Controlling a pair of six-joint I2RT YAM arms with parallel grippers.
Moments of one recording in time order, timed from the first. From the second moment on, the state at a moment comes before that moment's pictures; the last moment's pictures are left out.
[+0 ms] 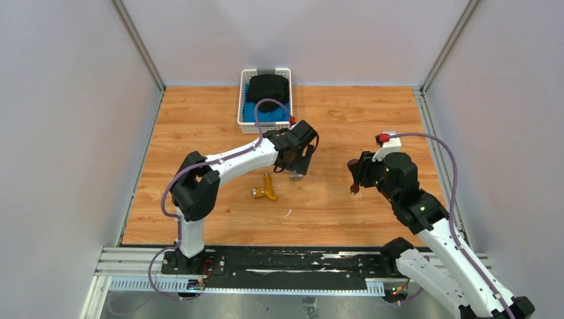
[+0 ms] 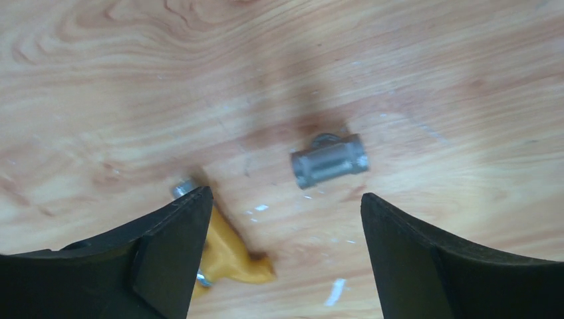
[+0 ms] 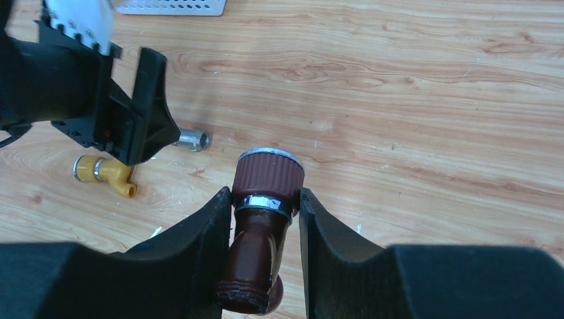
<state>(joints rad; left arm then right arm) -0.84 1.93 1.52 -0.71 -0.32 -0.38 0.49 0.67 0.73 -0.47 0.15 0.28</state>
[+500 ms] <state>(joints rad) -0.84 1.88 1.43 -0.63 -0.30 -1.26 0.49 0.67 0.73 -0.47 0.13 0.27</state>
